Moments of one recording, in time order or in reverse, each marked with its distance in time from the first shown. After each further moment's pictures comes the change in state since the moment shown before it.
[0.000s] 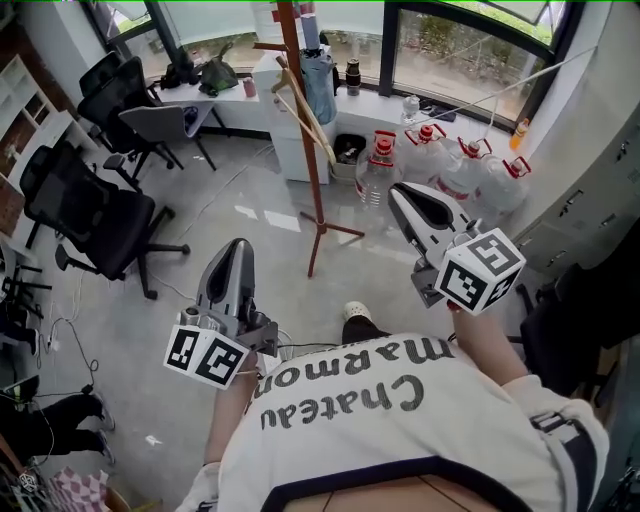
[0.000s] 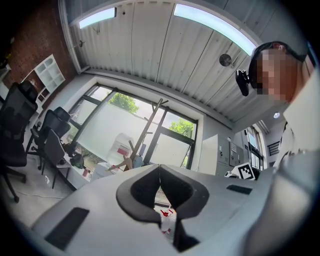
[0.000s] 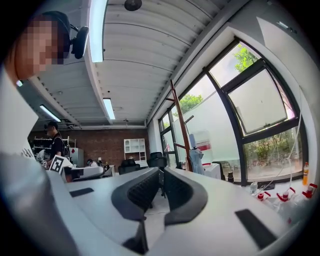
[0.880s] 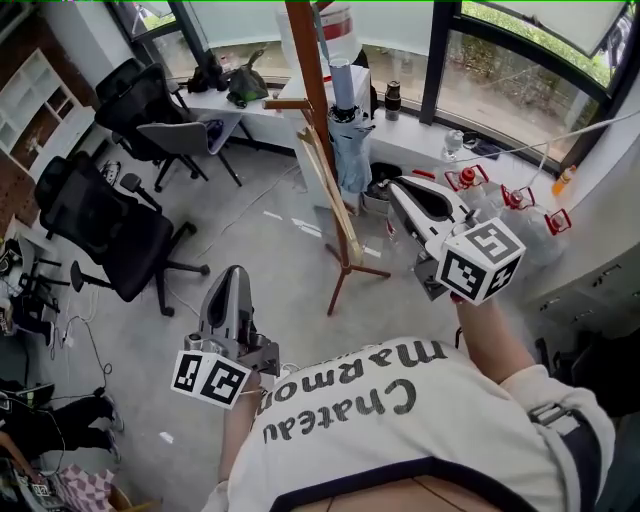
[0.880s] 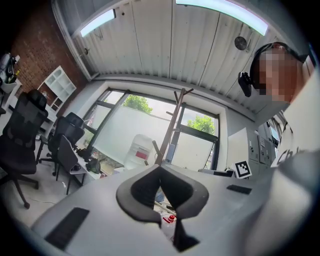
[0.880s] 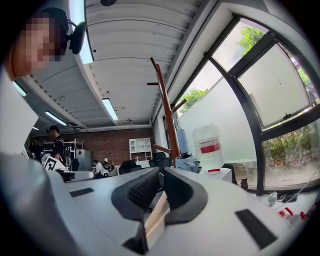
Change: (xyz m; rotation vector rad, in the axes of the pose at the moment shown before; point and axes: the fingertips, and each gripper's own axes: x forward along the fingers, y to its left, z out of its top) left arm 0.137 0.121 0.010 0.024 -0.012 0.208; right arm 0.202 -0.138 0.031 0.006 0.020 0.127
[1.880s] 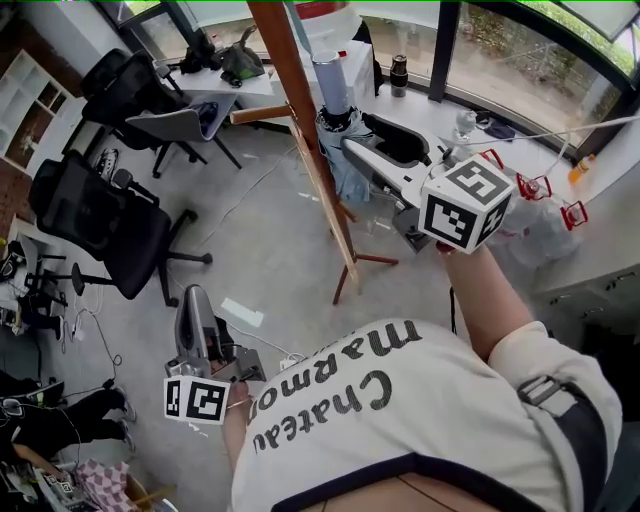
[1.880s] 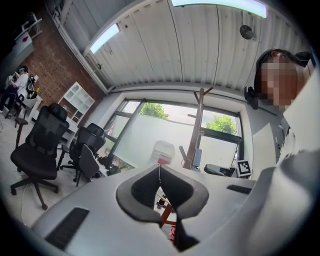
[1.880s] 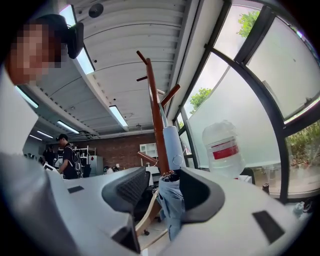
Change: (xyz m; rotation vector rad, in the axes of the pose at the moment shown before) left arm 0.024 0.065 0.011 0.015 -0.071 0.241; right arm 0.112 -0.060 0.028 0.025 -0.053 0.171
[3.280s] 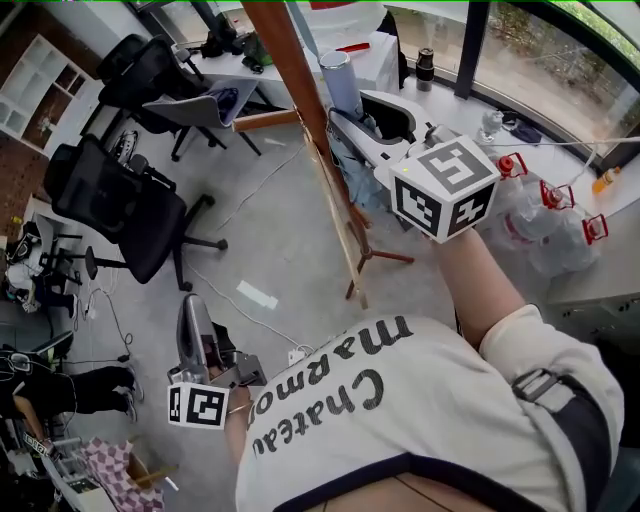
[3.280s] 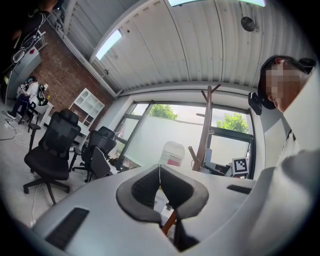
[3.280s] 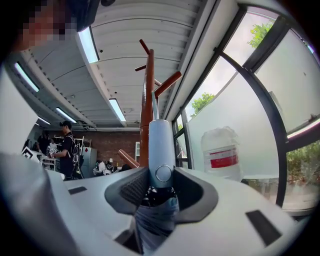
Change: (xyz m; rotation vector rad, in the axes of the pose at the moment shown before) left arm -0.005 0.015 0.002 0.005 -0.012 0.128; right arm 0.056 -0.026 0.007 -0.118 -0.001 -0.052
